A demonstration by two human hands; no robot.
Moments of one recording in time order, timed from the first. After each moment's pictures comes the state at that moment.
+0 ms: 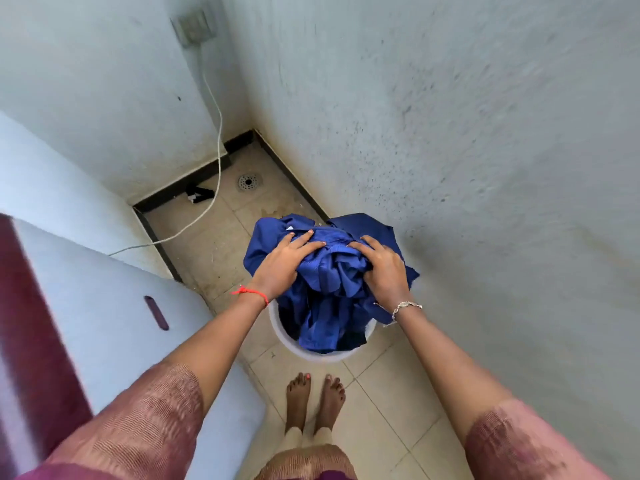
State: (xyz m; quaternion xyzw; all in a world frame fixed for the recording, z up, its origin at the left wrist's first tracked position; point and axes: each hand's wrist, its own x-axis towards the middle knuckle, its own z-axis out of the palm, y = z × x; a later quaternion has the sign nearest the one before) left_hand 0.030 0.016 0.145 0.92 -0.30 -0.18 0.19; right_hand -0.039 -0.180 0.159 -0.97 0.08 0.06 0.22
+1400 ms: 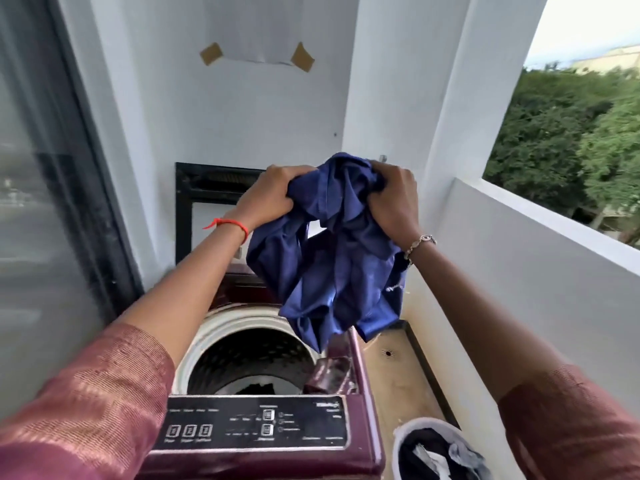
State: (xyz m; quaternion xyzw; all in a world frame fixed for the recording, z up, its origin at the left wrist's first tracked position) left_hand -0.245 0.418 0.614 0.91 -0.12 0.30 0.25; right_hand -0.204 0.222 0.623 -0.81 -0.28 -0.30 0.41
